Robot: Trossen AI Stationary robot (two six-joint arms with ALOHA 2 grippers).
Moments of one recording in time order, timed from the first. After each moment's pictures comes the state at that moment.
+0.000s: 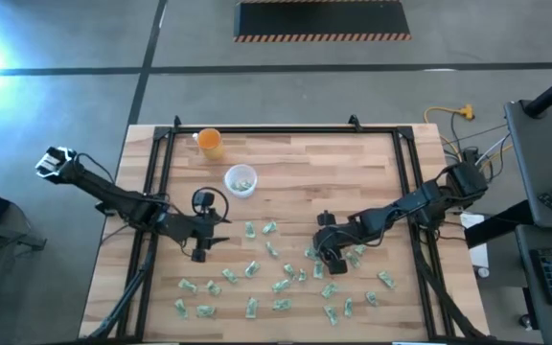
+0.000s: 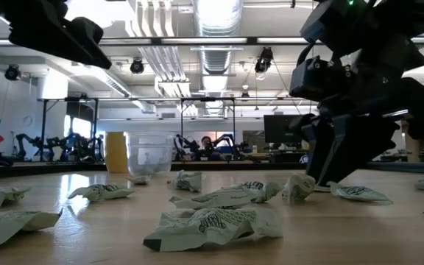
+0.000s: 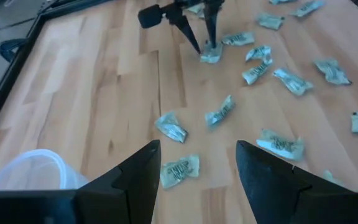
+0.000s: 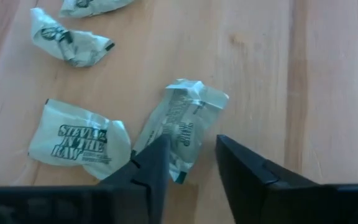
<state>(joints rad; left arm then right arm) -0.45 0.93 0.61 -0.31 -0.42 -0.06 0.28 1.68 0.68 0.01 0.03 0.13</state>
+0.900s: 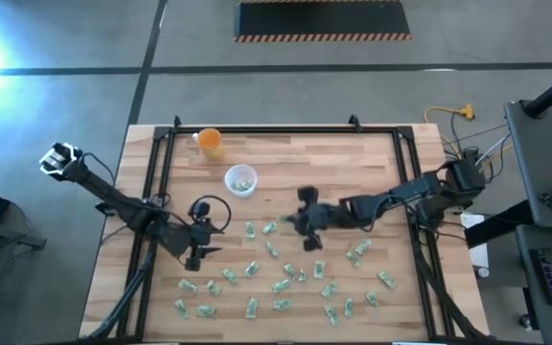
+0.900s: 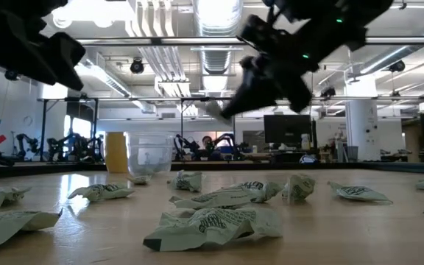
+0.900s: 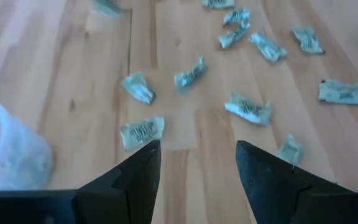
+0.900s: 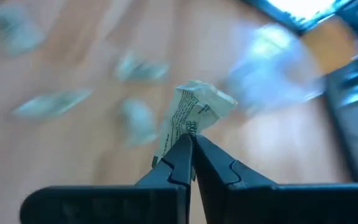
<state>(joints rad) -0.57 0.95 0.56 -0.38 -0.42 -0.28 0.12 1.67 0.89 0.17 0.31 -0.32</state>
